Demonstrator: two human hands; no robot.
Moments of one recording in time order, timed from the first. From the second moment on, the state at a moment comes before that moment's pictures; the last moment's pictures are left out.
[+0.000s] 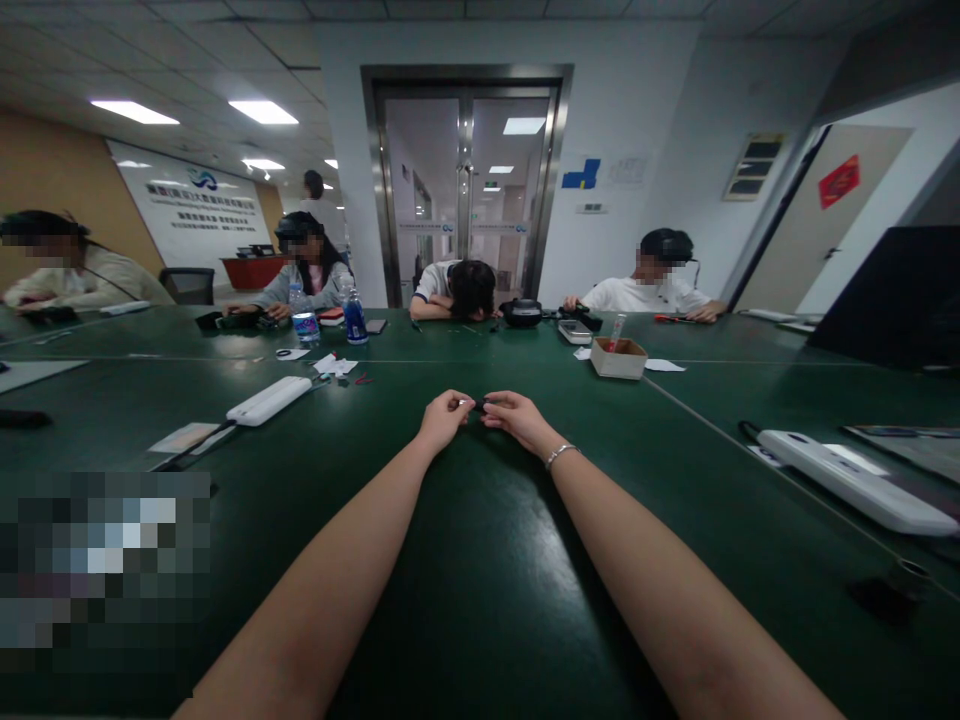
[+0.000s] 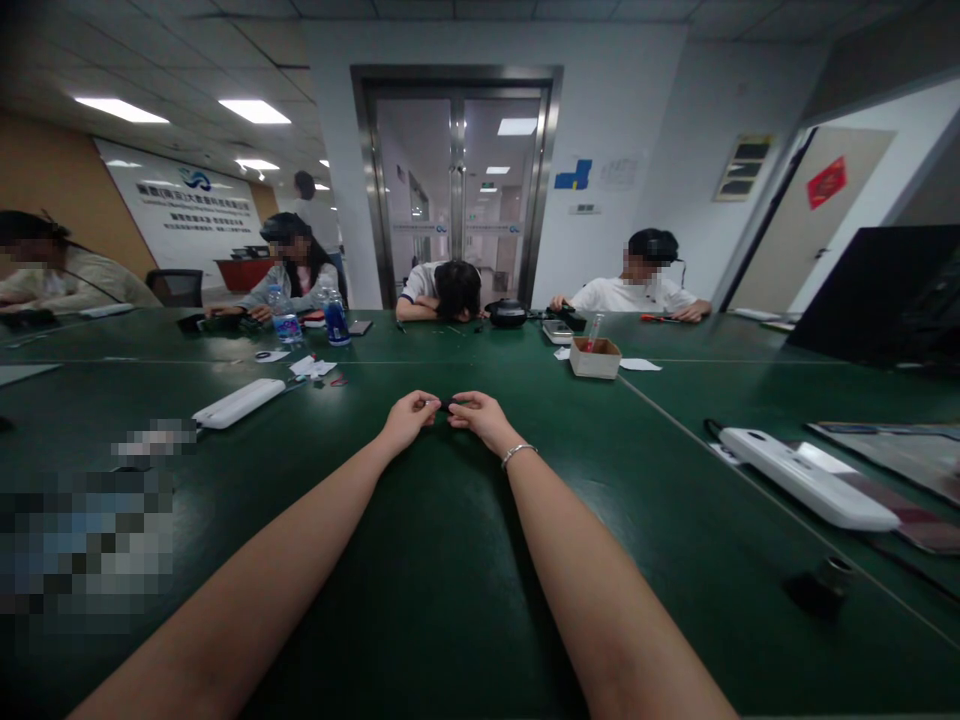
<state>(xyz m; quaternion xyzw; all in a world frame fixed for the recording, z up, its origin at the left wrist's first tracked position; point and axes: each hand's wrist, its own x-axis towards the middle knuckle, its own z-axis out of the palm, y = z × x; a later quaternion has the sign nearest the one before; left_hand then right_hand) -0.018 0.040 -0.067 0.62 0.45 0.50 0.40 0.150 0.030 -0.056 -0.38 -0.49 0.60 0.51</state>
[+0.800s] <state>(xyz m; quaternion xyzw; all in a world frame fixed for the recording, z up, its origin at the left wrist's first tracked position) -0.026 0.022 -0.052 0.74 0.52 0.37 0.21 0.152 0.025 -0.051 -0.38 -0.50 0.61 0.48</state>
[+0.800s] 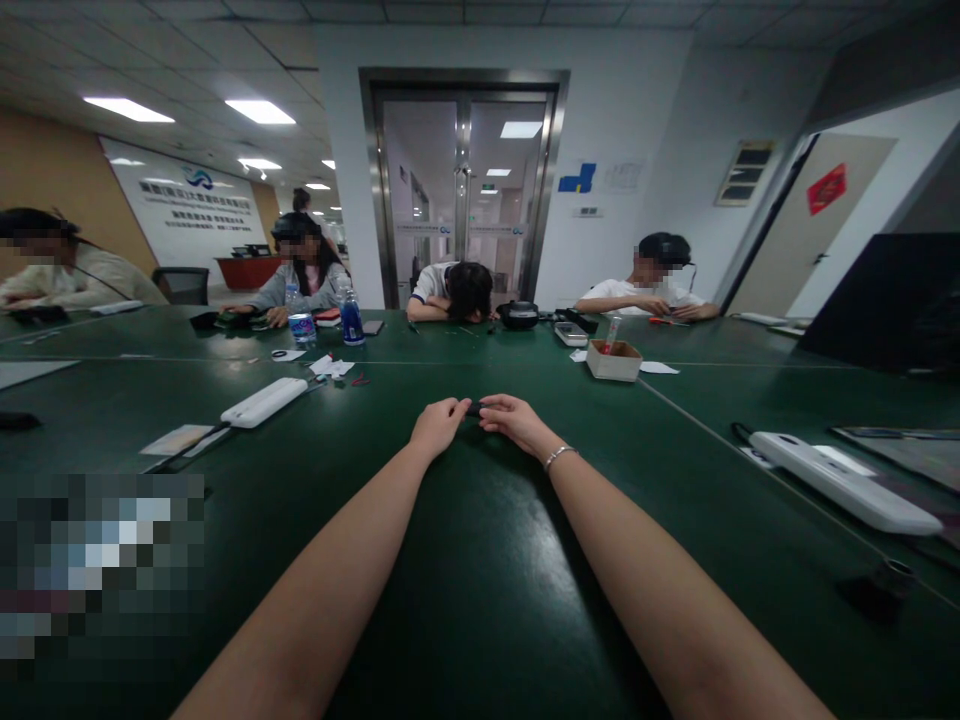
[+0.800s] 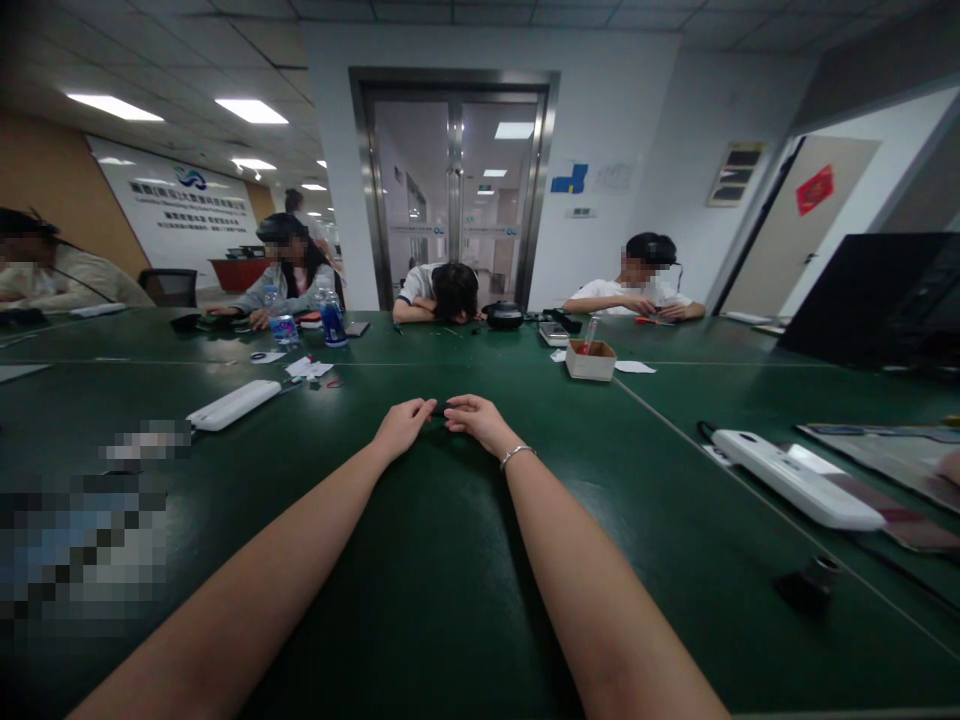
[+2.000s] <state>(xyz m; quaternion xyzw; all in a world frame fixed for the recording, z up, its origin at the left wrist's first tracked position) -0.024 0.038 -0.068 0.70 0.45 0.46 0.33 0.151 0.029 -0.055 -0.36 -0.49 0.62 0.49</state>
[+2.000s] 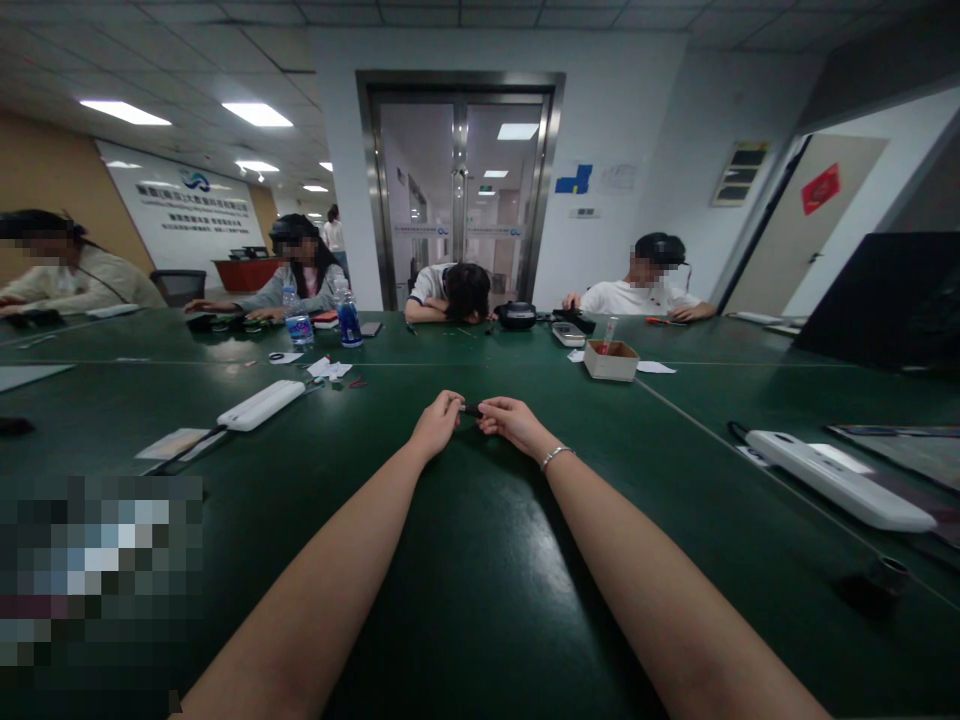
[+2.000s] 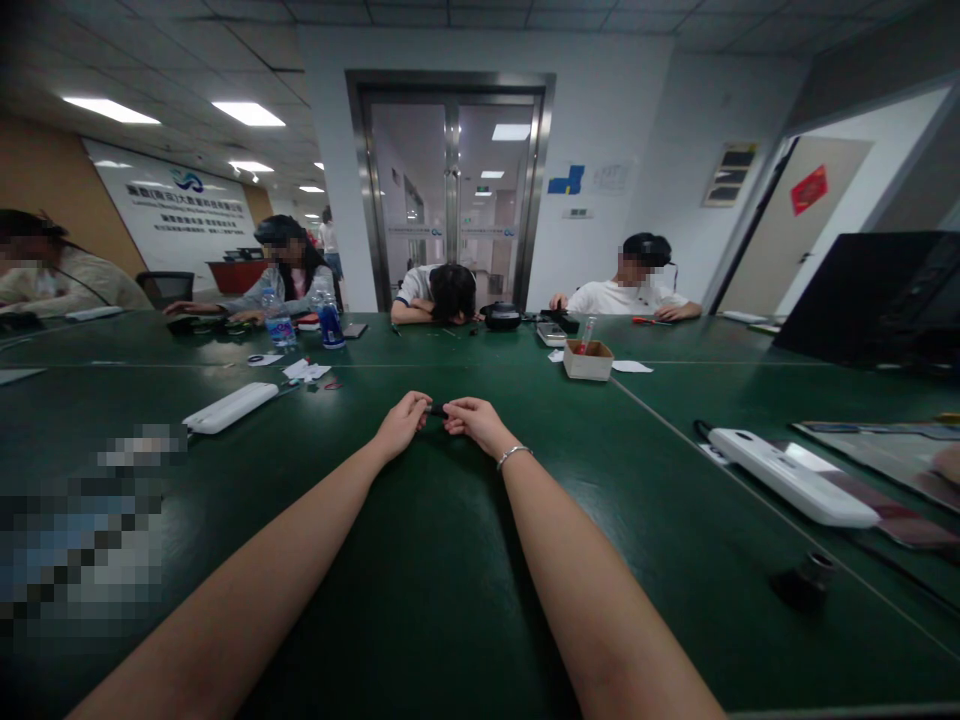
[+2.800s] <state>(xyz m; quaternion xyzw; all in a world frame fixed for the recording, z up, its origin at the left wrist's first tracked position) -0.024 0.034 -0.064 0.70 0.46 0.45 0.30 0.151 0.028 -0.054 -0.37 -0.49 0.62 0.49</state>
